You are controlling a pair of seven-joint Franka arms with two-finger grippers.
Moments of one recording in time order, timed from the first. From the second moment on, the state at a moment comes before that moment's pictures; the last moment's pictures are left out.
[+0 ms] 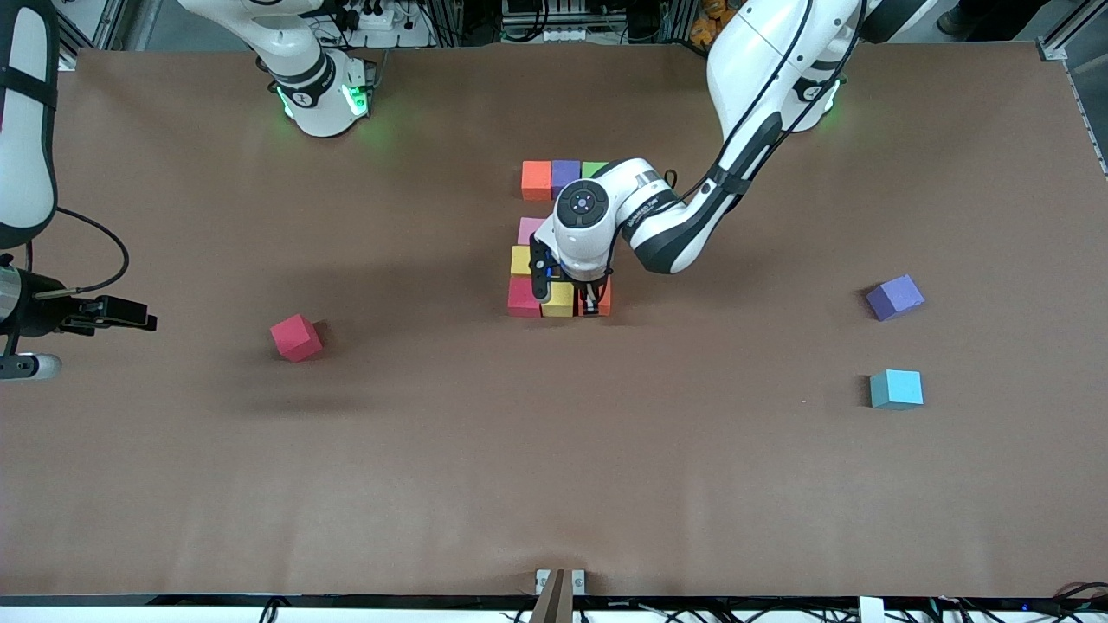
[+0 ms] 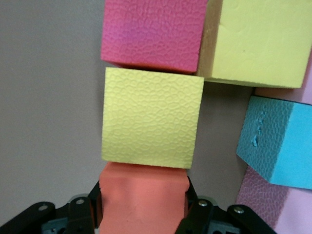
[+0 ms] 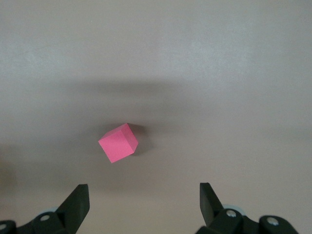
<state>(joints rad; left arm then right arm) -0.51 0.69 -0.34 -1.69 0.31 2.28 0.52 0.04 0.32 -0.23 -1.50 0.13 1.69 -0.25</state>
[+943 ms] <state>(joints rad) -0.52 0.70 -0.34 -1.68 0.31 2.28 0.52 0.04 0.32 -0.23 -1.50 0.13 1.69 -0.25</state>
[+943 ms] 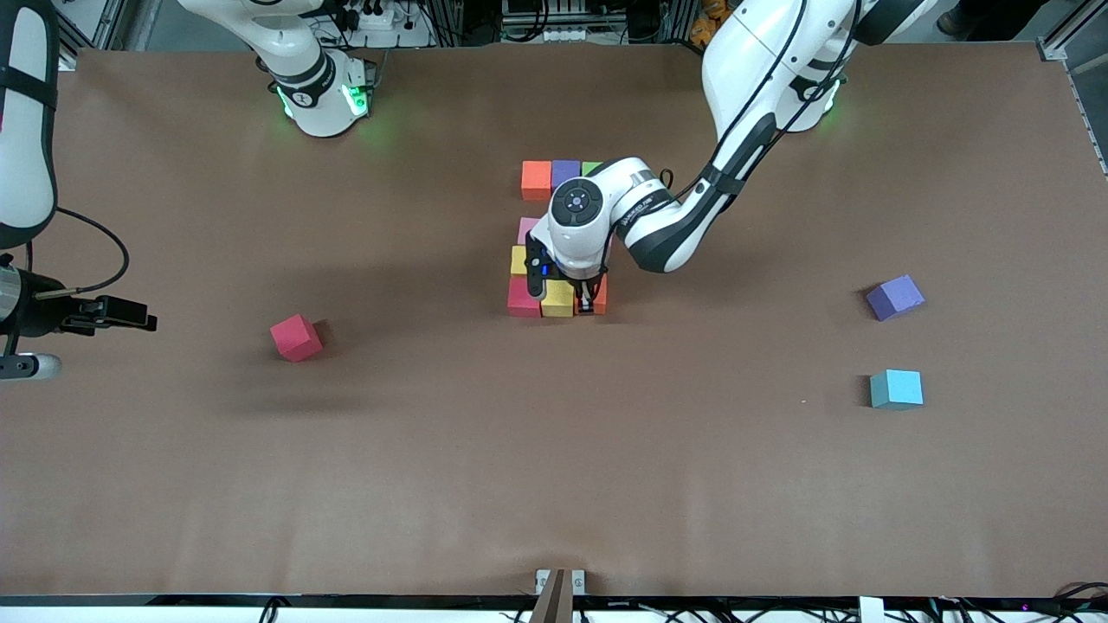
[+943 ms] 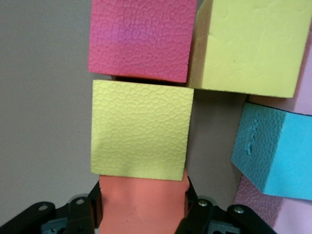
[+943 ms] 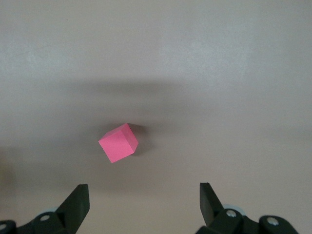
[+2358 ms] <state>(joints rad) -0.51 0.68 -0.33 -1.64 0.31 2.25 0.51 0.04 0.32 -0.23 -1.50 0.13 1.69 -0.24</state>
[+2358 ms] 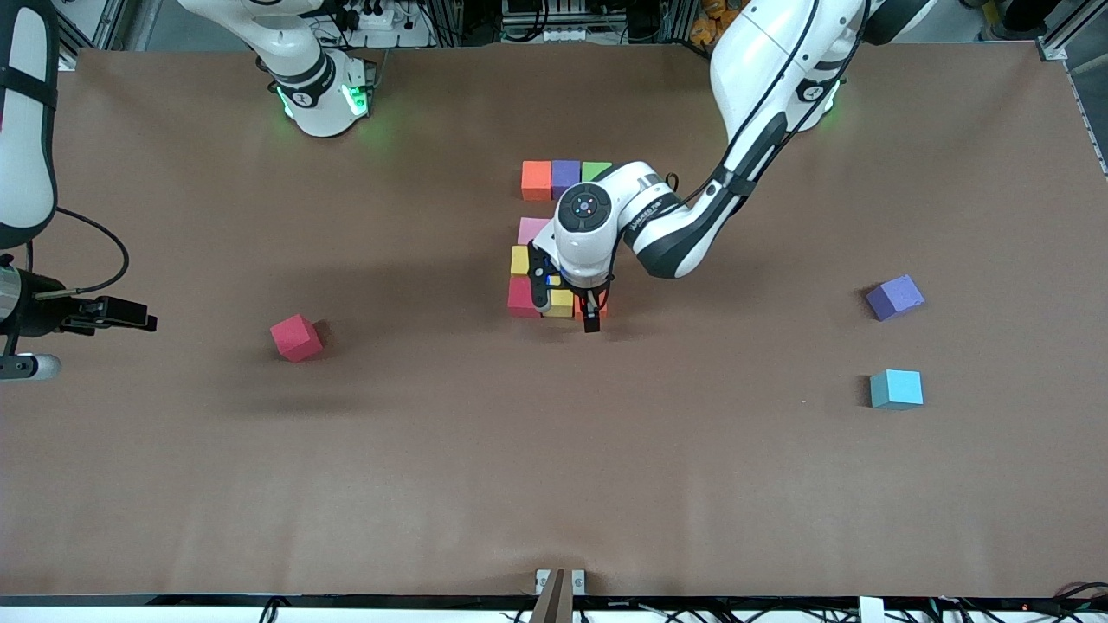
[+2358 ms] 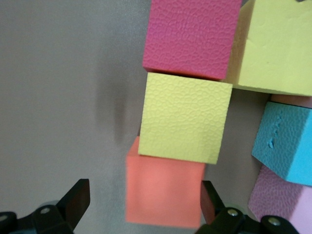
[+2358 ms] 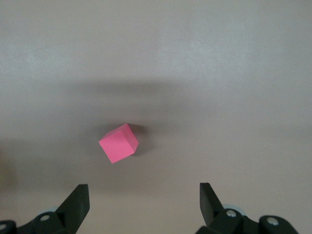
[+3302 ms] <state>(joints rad) -0.26 0.44 -0.33 -1.55 0.22 1.87 0.49 0.04 0.32 -0.23 -1.50 0.13 1.69 -0.24</state>
